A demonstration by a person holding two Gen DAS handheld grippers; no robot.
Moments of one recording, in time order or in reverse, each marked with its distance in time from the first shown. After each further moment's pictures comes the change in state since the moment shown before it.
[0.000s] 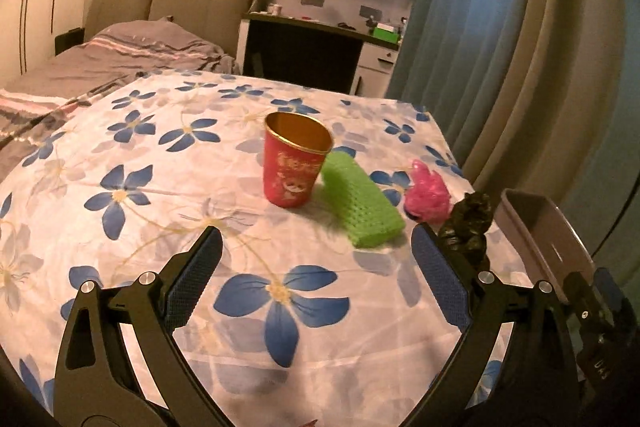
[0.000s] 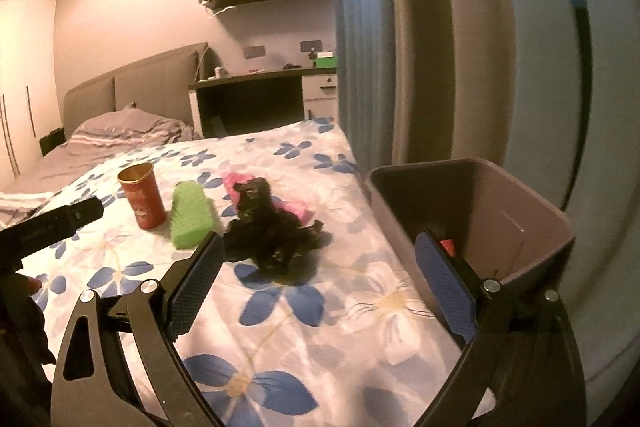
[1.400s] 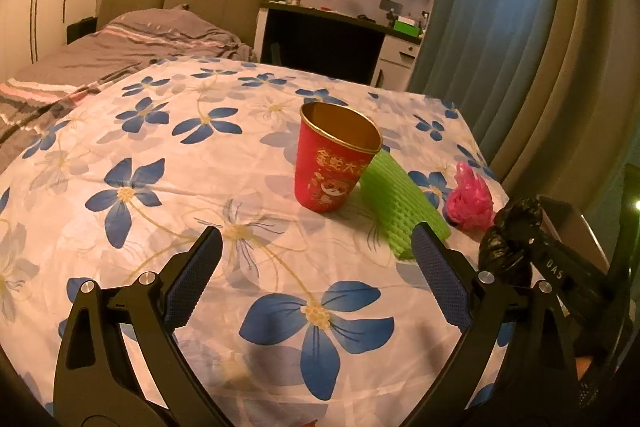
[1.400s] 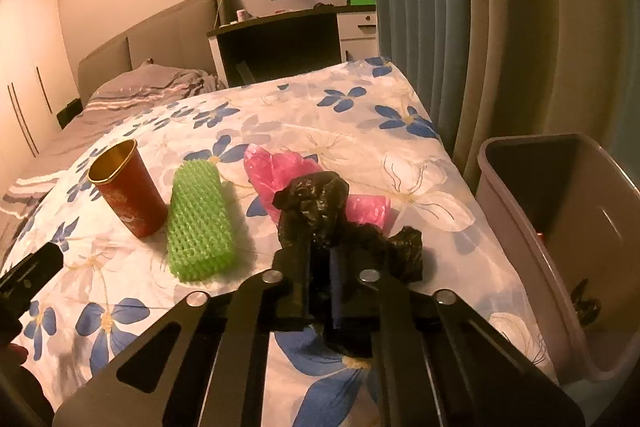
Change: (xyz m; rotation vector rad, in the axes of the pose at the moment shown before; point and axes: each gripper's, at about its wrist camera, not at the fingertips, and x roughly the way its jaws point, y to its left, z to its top) left arm 0.030 0.022 0.004 -0.026 0.031 0.049; right arm 0.122 0.039 0.024 0.014 0.208 0.121
